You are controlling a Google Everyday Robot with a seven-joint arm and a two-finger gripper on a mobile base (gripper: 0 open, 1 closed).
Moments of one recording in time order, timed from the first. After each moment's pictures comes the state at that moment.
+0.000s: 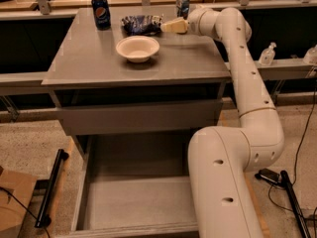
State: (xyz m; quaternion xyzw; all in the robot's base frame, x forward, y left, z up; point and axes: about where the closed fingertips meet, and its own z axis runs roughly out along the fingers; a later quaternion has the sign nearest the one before) arm 0.973 -0.101 0.901 -0.28 0.71 0.14 0.63
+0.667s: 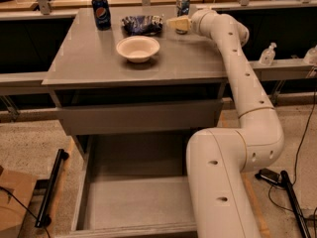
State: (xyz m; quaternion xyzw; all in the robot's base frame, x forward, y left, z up) arm 1.005 -0.135 0.895 -0.19 0.72 0.10 0.66
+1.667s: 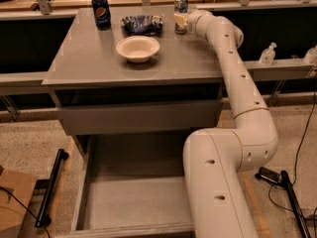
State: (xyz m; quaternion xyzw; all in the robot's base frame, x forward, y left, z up) arm 1.009 -0.117 0.893 -0.19 0.71 0.12 0.67
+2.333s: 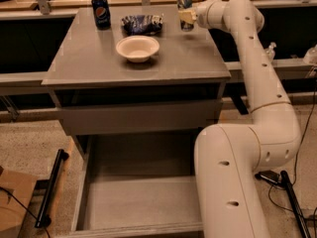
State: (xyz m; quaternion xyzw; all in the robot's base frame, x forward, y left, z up) arm 0.963 -0.129 0.926 -0.28 0.72 0.10 0.62
